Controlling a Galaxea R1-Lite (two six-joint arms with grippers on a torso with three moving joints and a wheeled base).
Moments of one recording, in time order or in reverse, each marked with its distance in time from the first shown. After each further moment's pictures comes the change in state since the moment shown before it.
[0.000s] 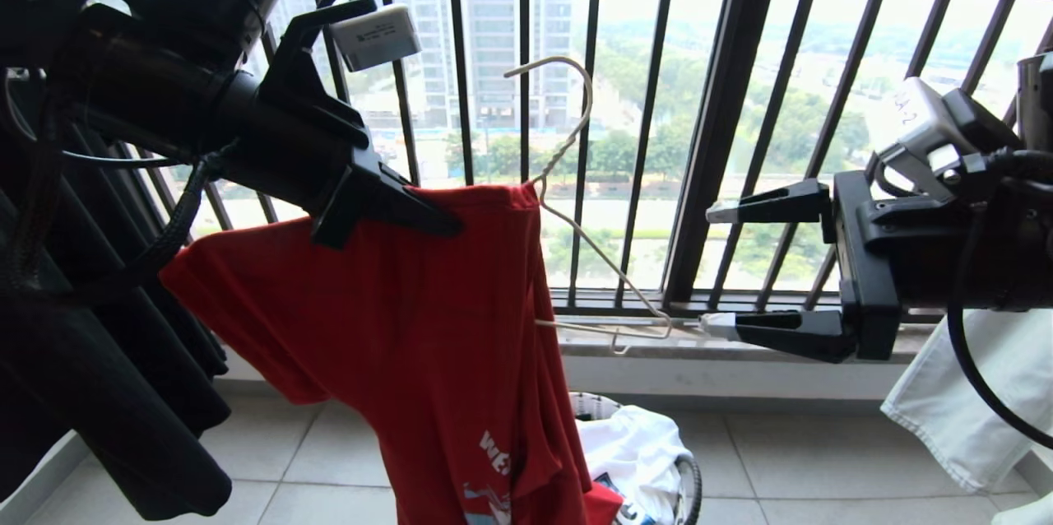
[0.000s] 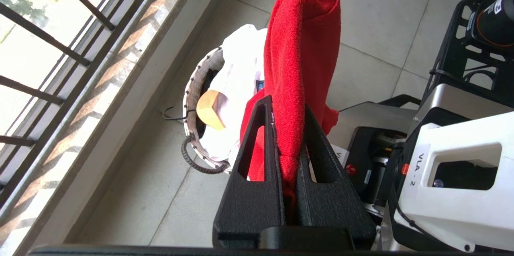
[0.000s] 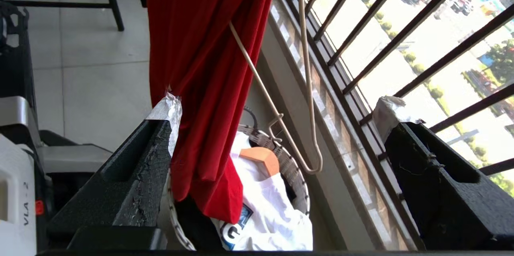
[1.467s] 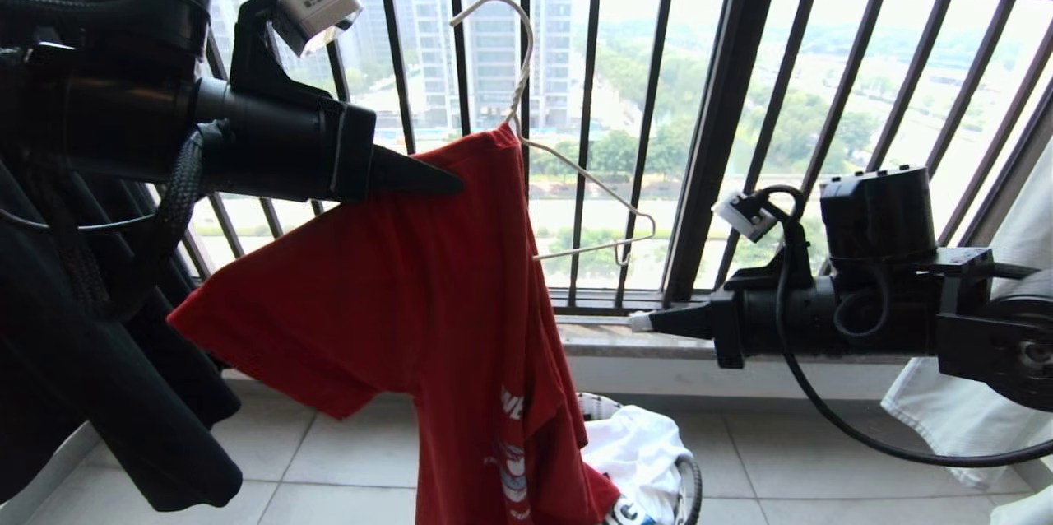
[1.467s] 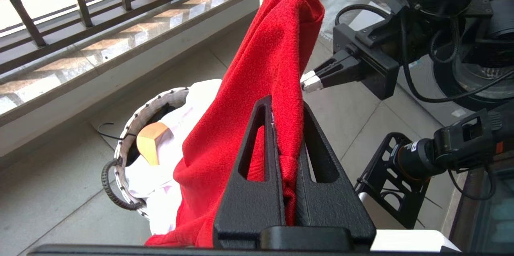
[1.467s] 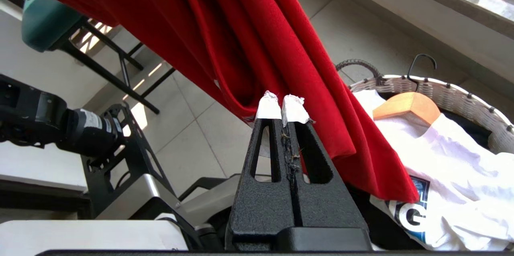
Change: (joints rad) left arm 0.011 -0.163 0.384 -0.542 -0.004 -0.617; right arm 0.047 0.268 0.158 -0.320 -0.010 0.726
